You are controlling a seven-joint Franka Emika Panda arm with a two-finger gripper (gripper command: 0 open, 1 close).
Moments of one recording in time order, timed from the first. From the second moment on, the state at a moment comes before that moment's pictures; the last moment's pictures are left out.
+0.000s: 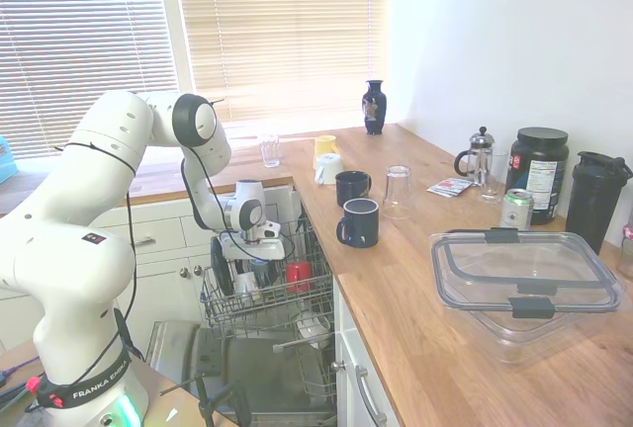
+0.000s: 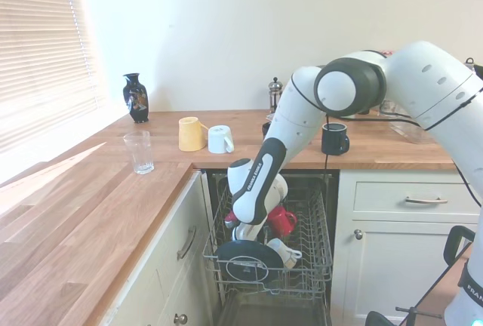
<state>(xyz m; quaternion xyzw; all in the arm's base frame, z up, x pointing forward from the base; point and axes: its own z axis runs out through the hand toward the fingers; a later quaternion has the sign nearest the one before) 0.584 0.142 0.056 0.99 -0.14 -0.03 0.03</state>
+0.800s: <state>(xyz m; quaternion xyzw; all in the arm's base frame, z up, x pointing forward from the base) 0.590 0.133 0.060 0.99 -0.15 -0.03 0.04</state>
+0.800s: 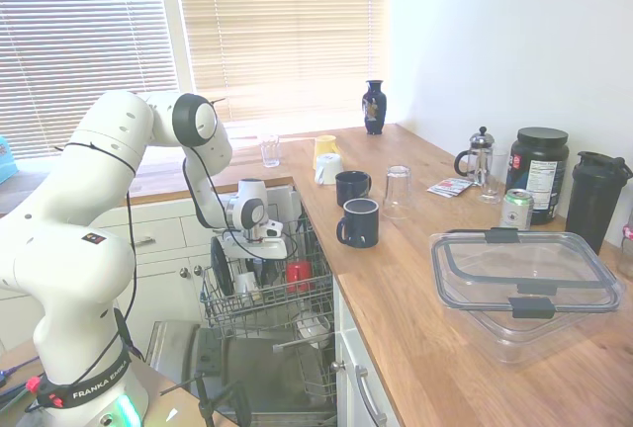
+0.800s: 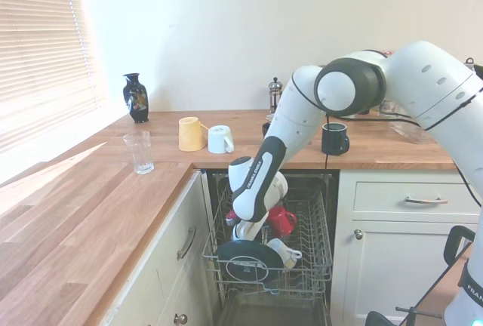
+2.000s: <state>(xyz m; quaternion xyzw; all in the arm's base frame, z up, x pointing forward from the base) 0.611 0.138 0.096 0.99 -0.15 -0.03 0.04</state>
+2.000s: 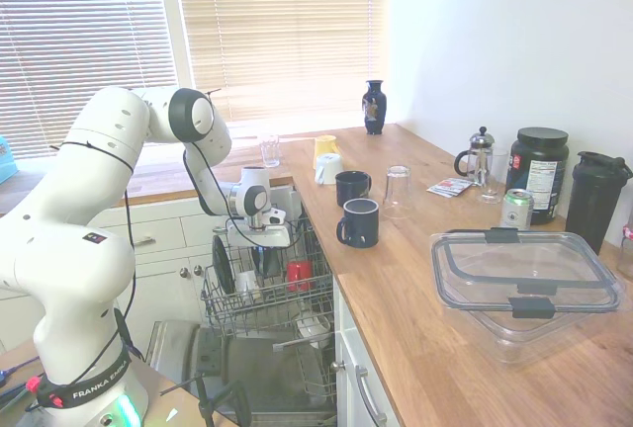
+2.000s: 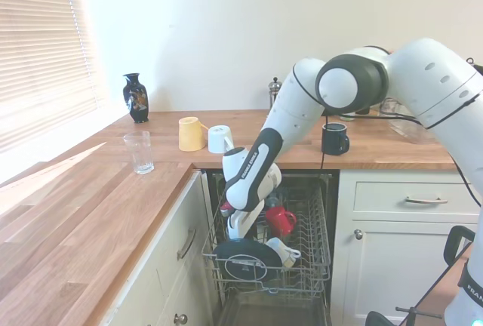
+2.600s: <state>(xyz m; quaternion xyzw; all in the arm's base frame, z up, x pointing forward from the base) 0.620 0.149 0.161 0.98 -0.18 0.00 0.03</state>
